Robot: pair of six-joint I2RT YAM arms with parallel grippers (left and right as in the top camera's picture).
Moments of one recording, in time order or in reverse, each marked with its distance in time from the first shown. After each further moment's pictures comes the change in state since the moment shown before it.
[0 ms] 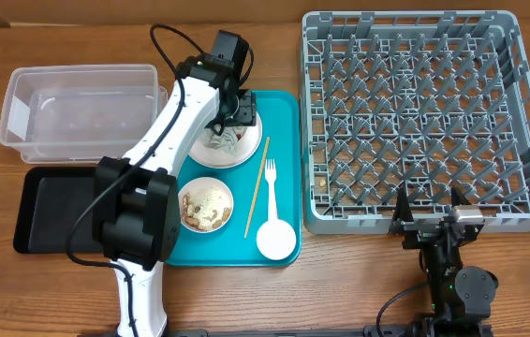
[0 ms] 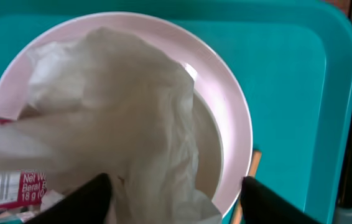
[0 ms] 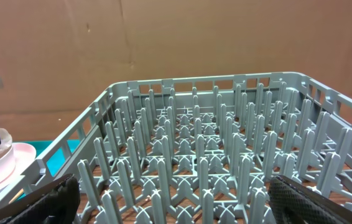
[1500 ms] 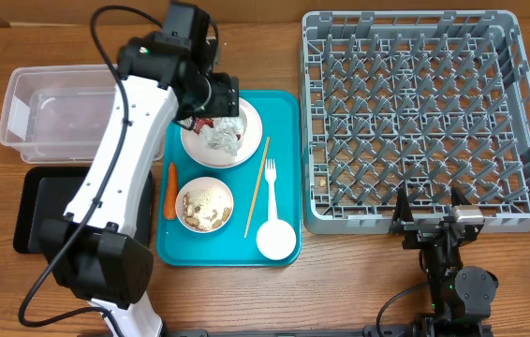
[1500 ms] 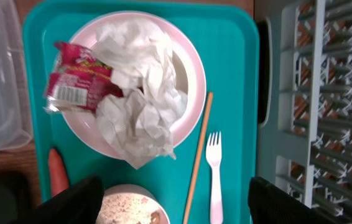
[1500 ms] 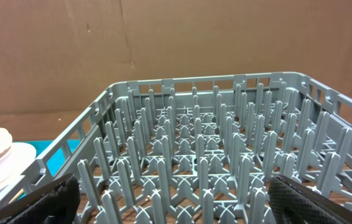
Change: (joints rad) left arm 0.057 -0.244 0.091 -0.280 0.145 0.063; right arm 0.000 0.000 0.000 0.000 0.000 0.000
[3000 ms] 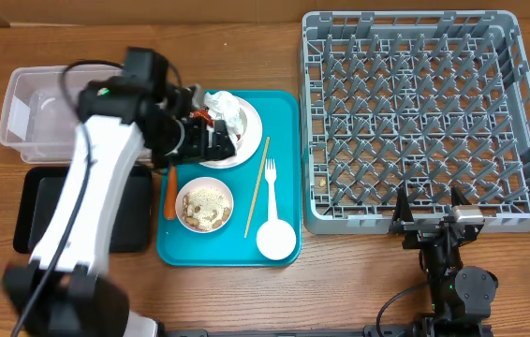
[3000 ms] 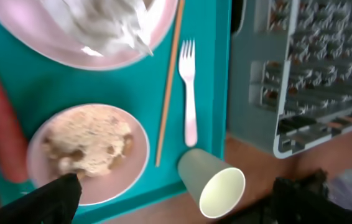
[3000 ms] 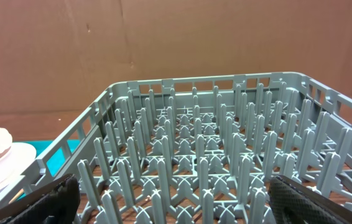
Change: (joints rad) left arm 0.127 -0.210 -0.334 -0.053 0.319 0.121; right arm 0.000 0.000 0.000 -0.001 0.000 0.000
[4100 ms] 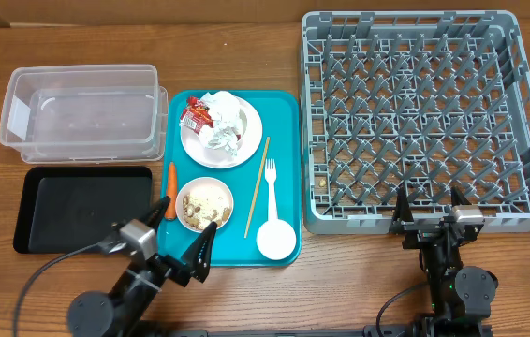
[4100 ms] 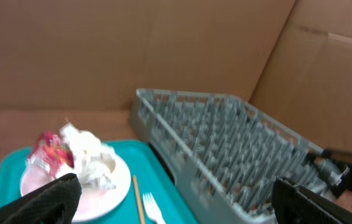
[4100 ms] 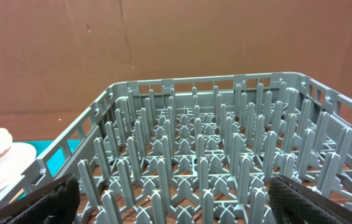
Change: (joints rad) left arm 0.101 -1.622 -1.213 1.004 0.055 -0.144; right arm 0.000 0.000 0.000 0.000 0.000 0.000
